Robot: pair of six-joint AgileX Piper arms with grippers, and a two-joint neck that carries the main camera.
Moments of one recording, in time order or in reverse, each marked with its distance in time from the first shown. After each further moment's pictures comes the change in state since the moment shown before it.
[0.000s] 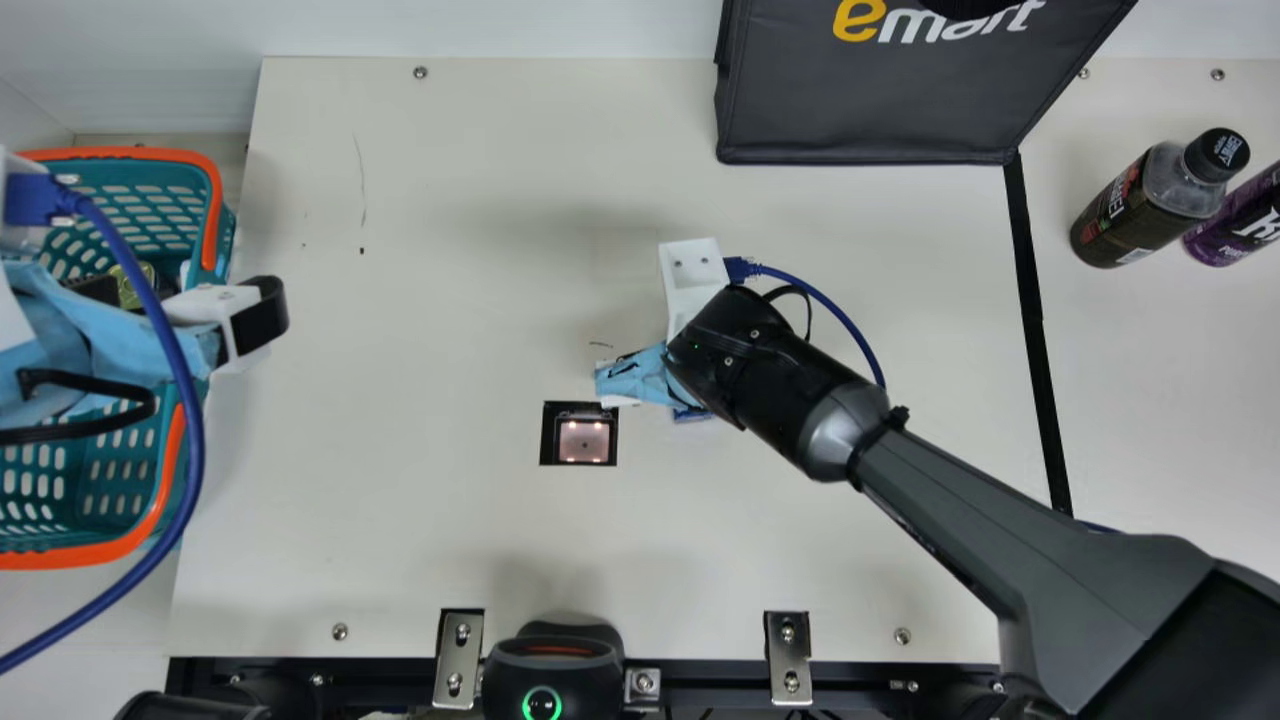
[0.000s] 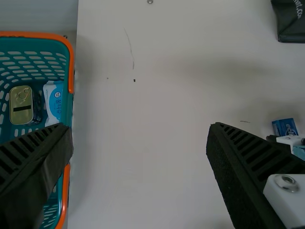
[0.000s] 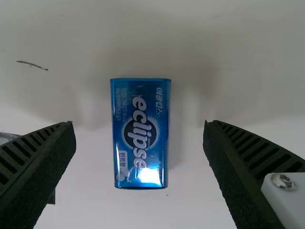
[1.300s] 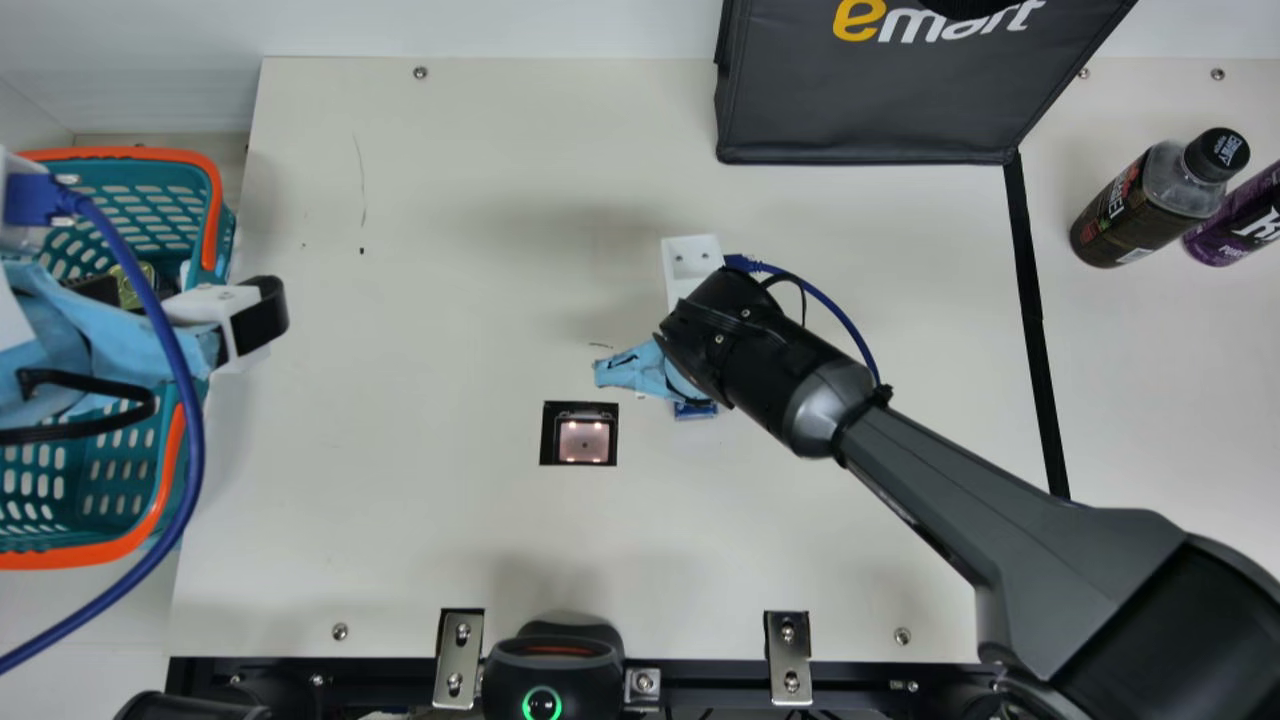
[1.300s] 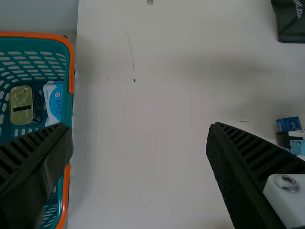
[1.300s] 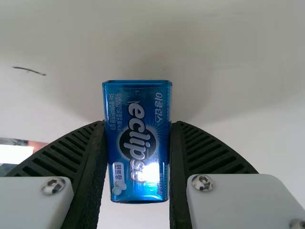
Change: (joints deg) left arm 0.0 0.0 0.0 0.0 0.0 0.0; right arm -0.8 1.4 -3.4 1.4 4.2 -0.1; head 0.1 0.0
